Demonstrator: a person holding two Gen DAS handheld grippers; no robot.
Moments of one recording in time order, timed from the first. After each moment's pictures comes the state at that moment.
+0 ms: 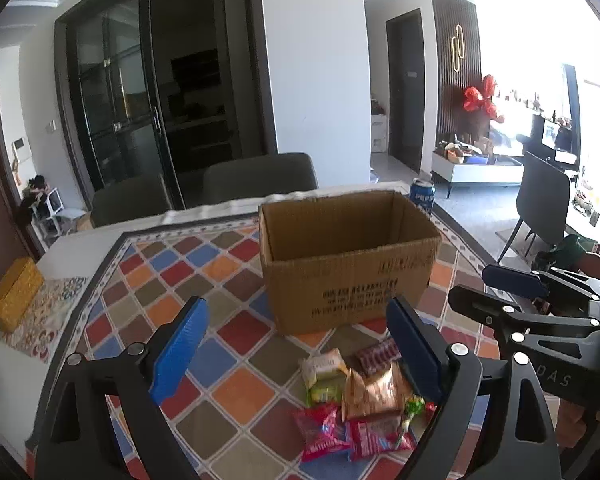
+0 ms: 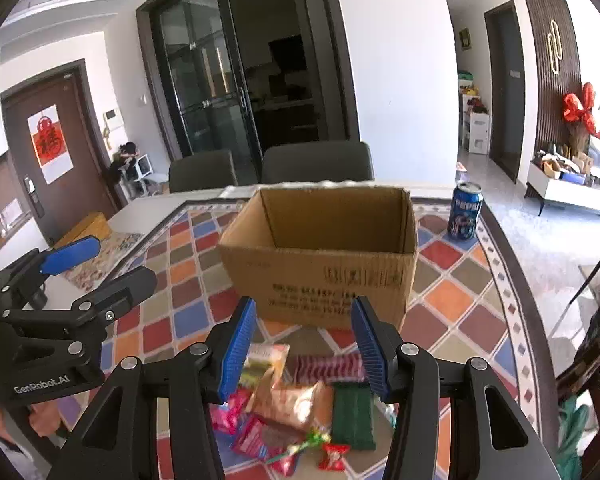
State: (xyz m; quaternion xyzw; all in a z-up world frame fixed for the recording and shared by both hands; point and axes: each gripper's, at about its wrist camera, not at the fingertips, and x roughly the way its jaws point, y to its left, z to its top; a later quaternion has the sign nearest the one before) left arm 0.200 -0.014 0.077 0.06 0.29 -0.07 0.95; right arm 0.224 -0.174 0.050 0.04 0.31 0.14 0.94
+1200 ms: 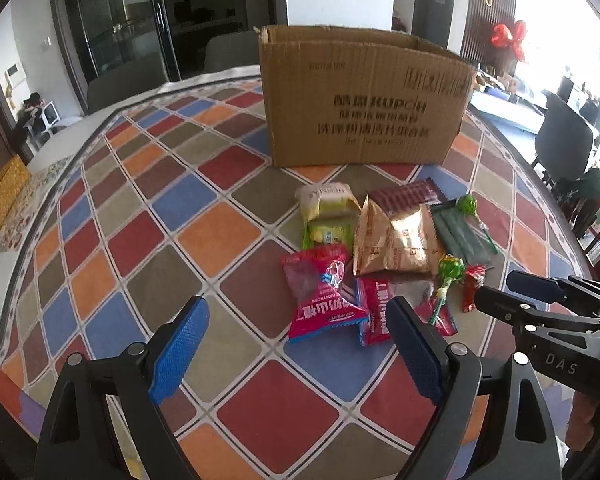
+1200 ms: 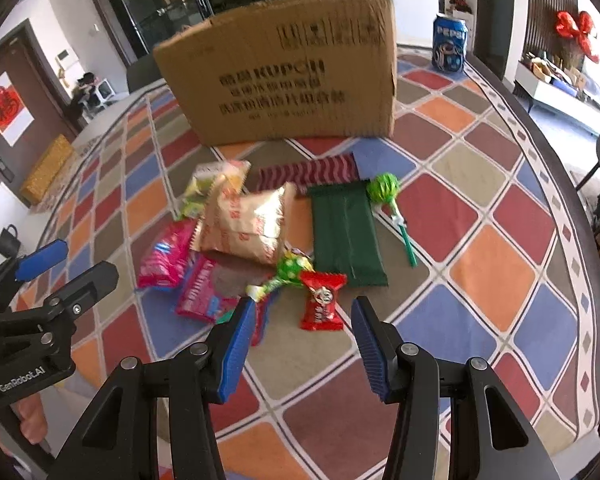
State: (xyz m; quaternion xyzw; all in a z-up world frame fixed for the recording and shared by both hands) left arm 0.179 -0.007 -0.059 0.04 0.46 -0.04 0.89; right arm 0.192 -0.178 -0.088 0.05 0.49 0.09 0.86
